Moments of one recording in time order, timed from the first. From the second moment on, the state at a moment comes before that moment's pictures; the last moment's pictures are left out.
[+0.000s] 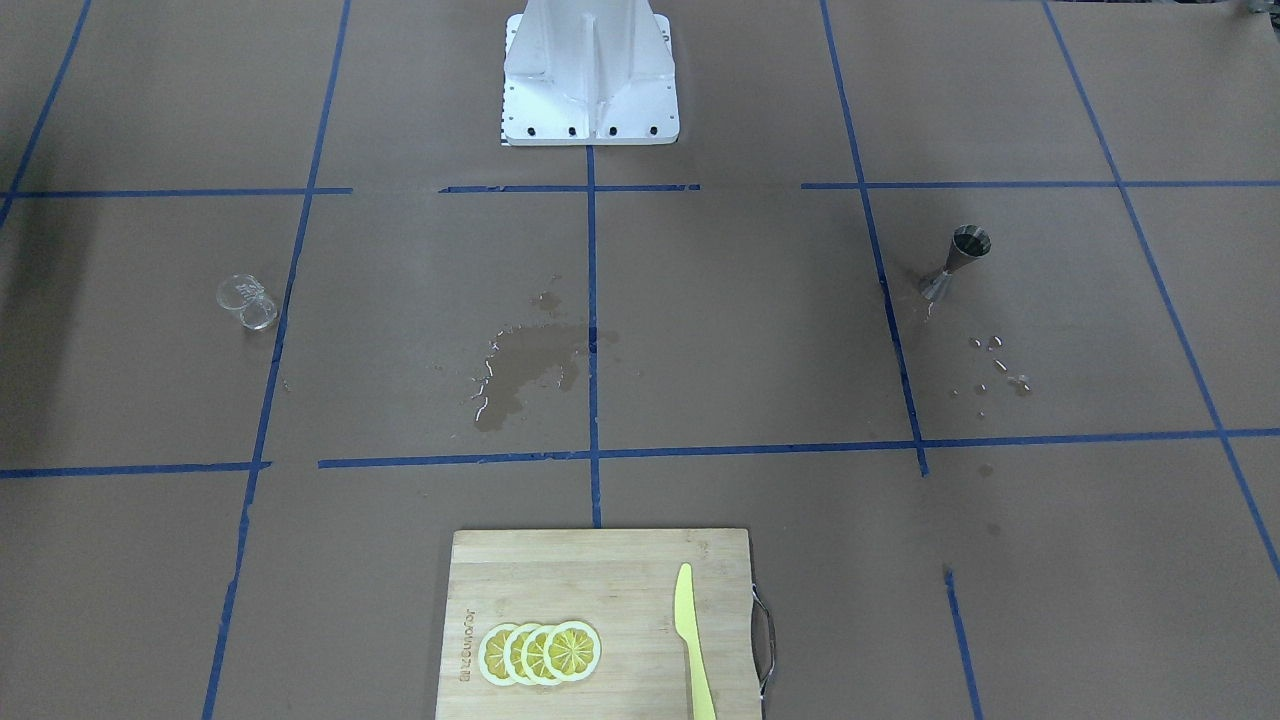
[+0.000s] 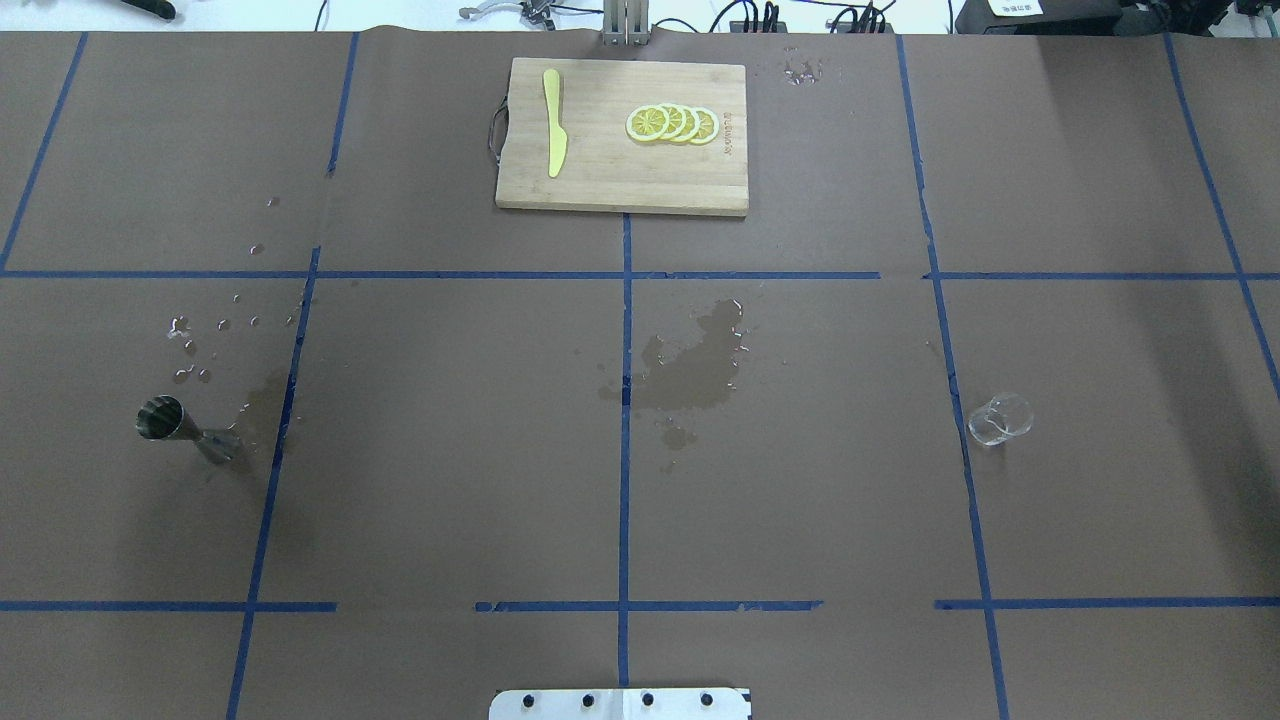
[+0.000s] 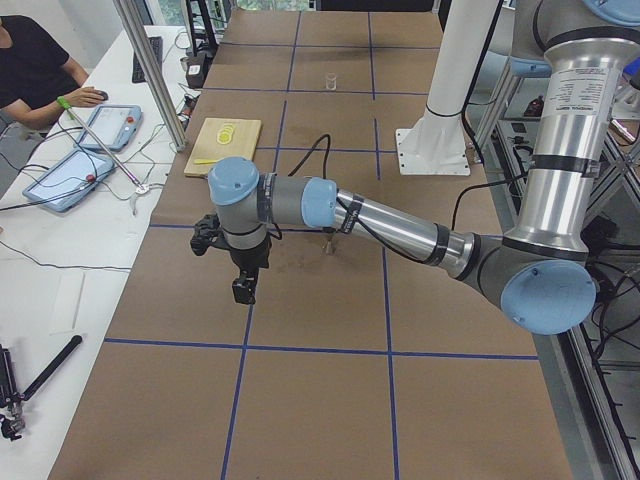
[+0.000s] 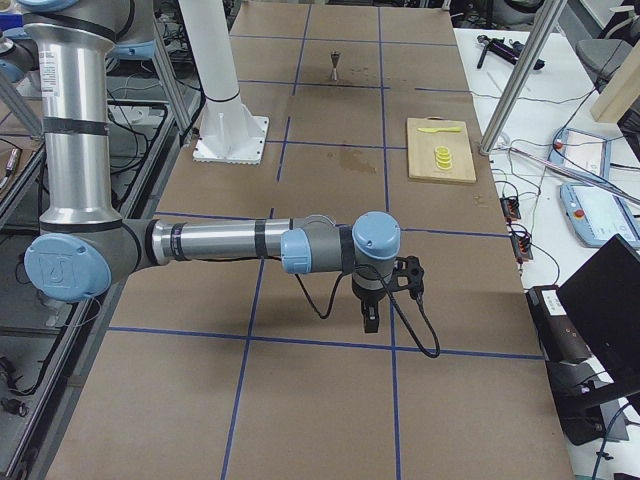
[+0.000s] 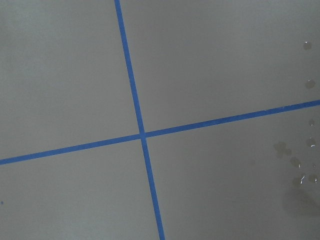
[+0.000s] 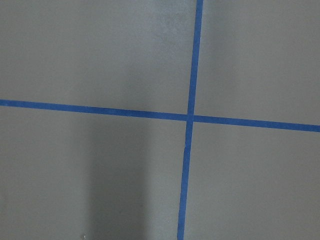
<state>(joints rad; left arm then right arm) -1.56 -1.69 -1.76 -1.32 -2.31 0.15 1.54 -1.59 1.68 -1.54 2.36 0.02</state>
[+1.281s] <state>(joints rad) -1.52 -1.61 -1.65 -1.53 -2.32 0.15 1.45 -1.62 1.68 -1.46 2.37 0.11</state>
